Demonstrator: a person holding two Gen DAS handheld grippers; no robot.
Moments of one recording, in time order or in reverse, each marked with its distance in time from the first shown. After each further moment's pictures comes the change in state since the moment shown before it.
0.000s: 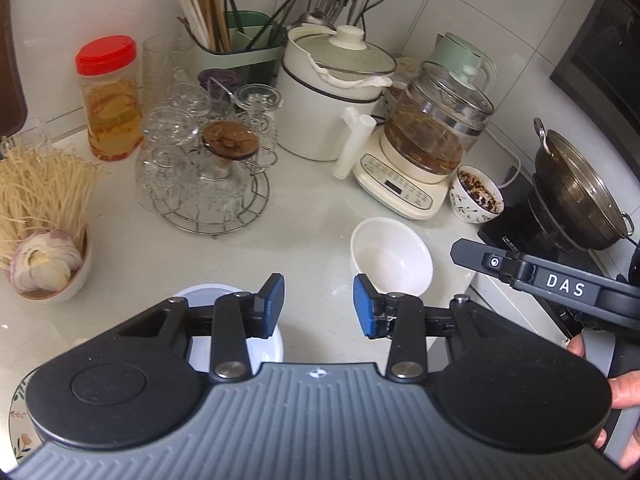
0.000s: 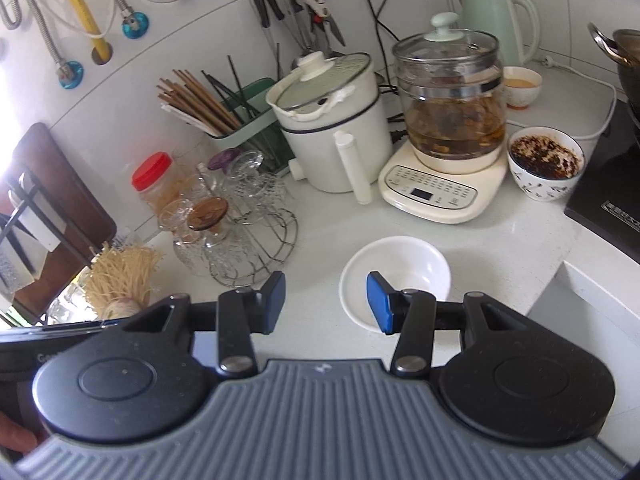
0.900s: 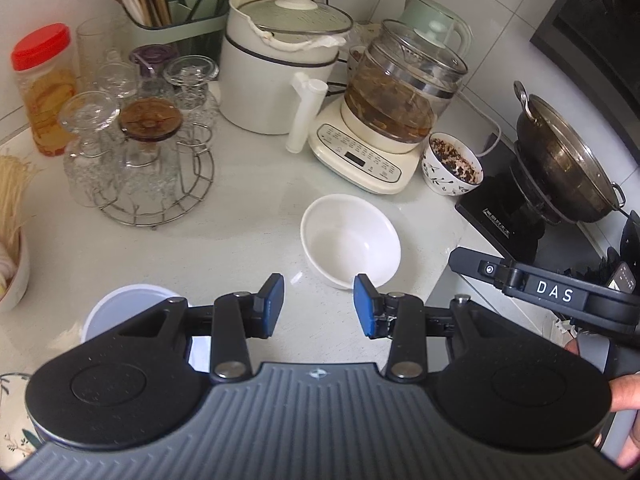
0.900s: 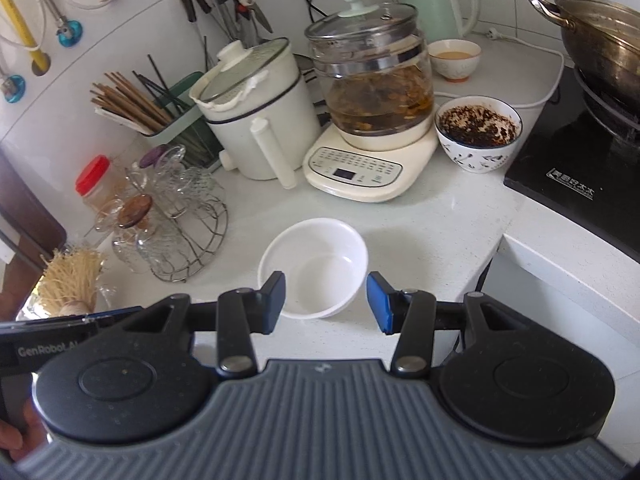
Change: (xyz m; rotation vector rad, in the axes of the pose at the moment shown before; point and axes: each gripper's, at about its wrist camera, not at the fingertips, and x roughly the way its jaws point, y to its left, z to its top) left arm 0.051 -0.040 0.004 0.057 0.086 -0.057; right arm 0.003 -0.055 -0.006 0.079 0.041 -0.110
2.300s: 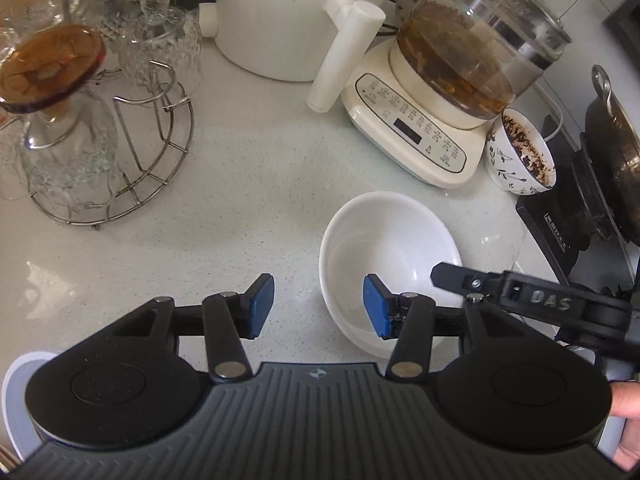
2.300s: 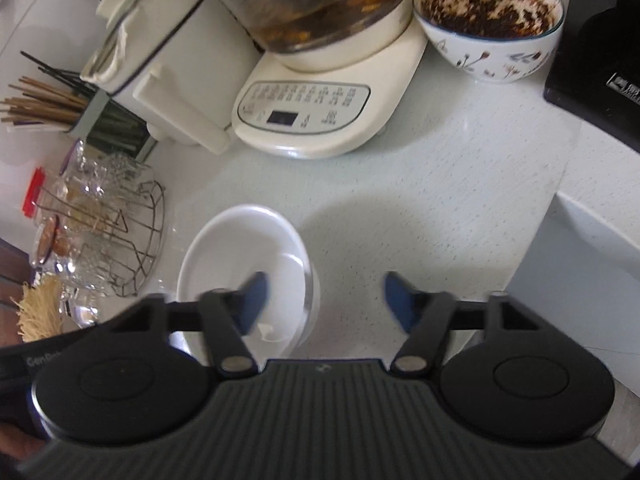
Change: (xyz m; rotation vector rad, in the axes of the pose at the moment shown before) left arm 0.142 0.013 0.042 -0.105 0.183 0.046; right arm 0.140 -0.062 0.025 0.175 0.269 0.060
